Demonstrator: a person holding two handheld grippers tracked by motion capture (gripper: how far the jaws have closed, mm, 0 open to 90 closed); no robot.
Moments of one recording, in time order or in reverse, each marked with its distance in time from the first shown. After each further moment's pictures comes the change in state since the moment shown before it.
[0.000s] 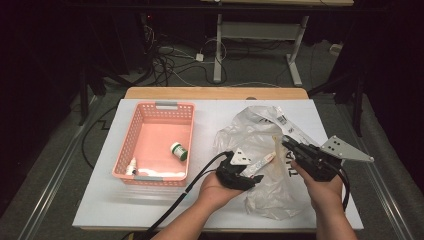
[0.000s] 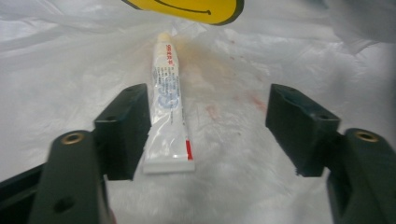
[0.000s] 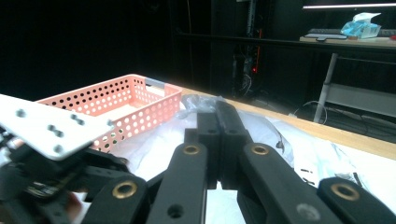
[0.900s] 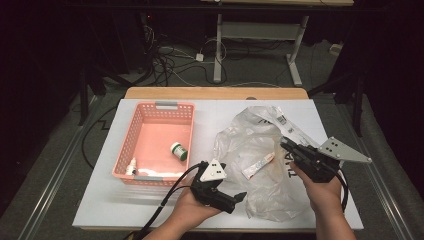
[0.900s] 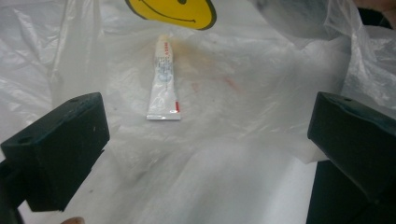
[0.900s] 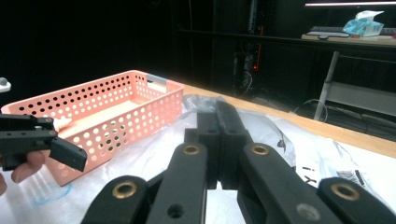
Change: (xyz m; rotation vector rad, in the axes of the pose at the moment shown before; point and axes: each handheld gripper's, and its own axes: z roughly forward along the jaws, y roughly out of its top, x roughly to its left) left arm -0.020 -0.022 -0.075 -0.048 0.021 0.013; right arm 0.004 -0.001 0.001 0.013 0.001 -0.012
